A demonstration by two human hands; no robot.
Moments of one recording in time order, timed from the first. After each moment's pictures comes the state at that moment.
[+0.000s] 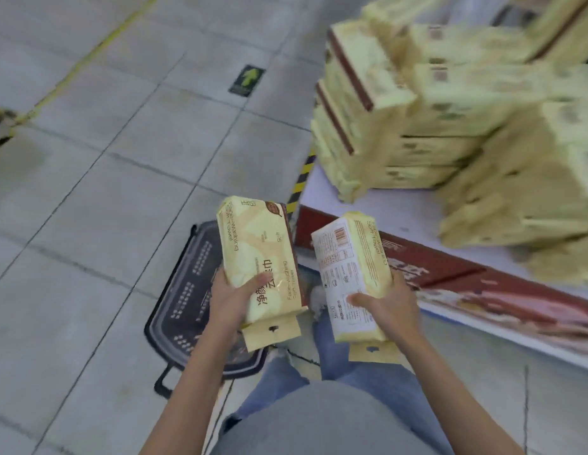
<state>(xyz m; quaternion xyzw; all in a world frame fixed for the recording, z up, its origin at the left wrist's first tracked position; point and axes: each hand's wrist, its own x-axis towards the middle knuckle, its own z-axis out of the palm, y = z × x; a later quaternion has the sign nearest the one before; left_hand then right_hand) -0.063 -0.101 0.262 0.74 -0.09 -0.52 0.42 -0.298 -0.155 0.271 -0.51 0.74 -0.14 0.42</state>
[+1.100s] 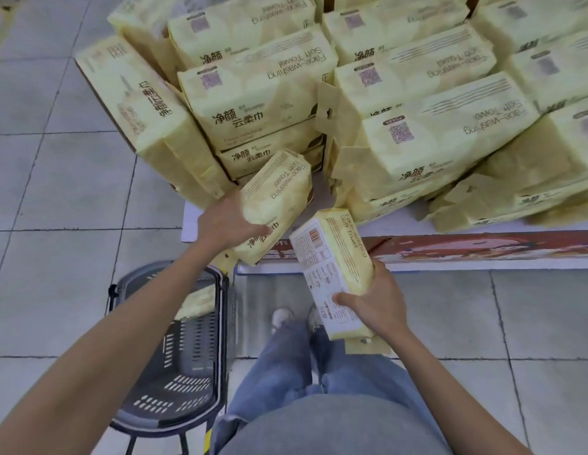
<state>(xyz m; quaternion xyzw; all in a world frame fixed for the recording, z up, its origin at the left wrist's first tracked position) -0.246 -0.353 0.259 0.71 -0.65 -0.27 -0.01 -0.480 -0.210 0.238 -0.42 0.80 -0.14 0.41</state>
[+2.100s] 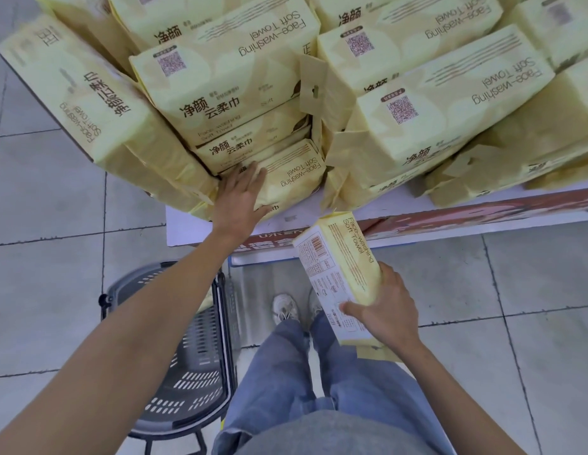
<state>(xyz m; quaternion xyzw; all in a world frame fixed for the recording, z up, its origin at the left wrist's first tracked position) -0.258 -0.388 0.184 0.56 -0.82 -0.11 -0.01 -0.474 -0.189 0.233 -0.41 0.83 -0.07 0.38</state>
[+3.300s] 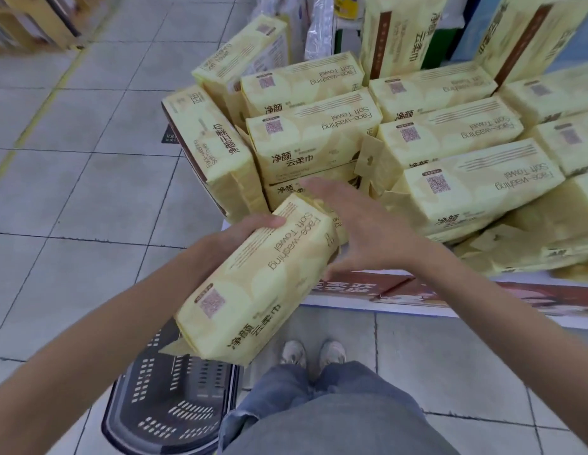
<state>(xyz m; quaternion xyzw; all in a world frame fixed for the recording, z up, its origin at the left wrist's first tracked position) -0.210 -0.346 0.345 0.41 -0.31 -0.85 0.13 -0.433 -0.334 0.376 -0.87 0.41 -0.11 0.26</state>
